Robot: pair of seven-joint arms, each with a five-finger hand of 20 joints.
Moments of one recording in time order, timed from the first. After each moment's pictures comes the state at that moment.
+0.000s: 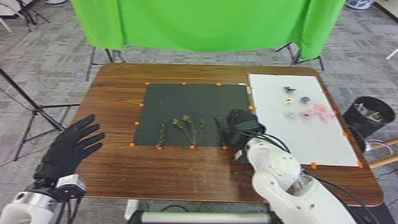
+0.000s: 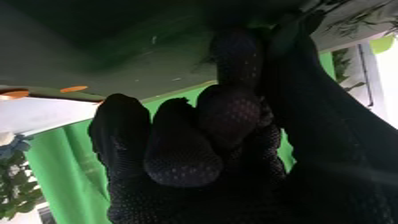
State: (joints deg) left arm 141.6 -45.5 -105.6 -121.8 34.3 7.1 15.0; right arm -85.9 -62.9 56.9 -104.2 -135.9 -6.8 27.7
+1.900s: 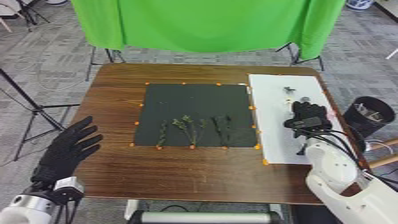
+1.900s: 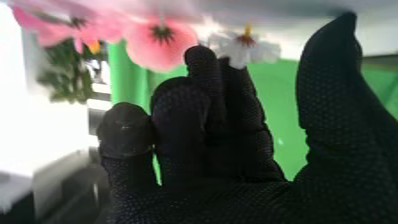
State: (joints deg) left arm 143.2 -45.6 -106.2 -122.1 34.1 7.4 16.0; right arm -89.1 -42.1 61.6 -98.6 -144.1 9.7 32.7
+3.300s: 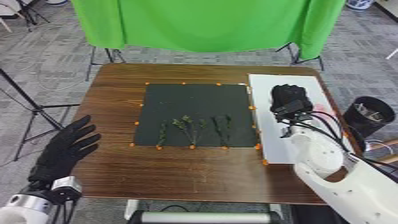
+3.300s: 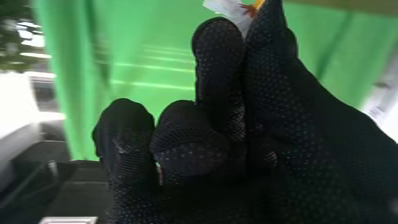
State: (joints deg) left arm 143.8 -45.4 -107.5 -122.4 34.1 7.2 15.8; right arm -77.1 -43.2 52.0 -99.4 -144.4 11.2 27.8
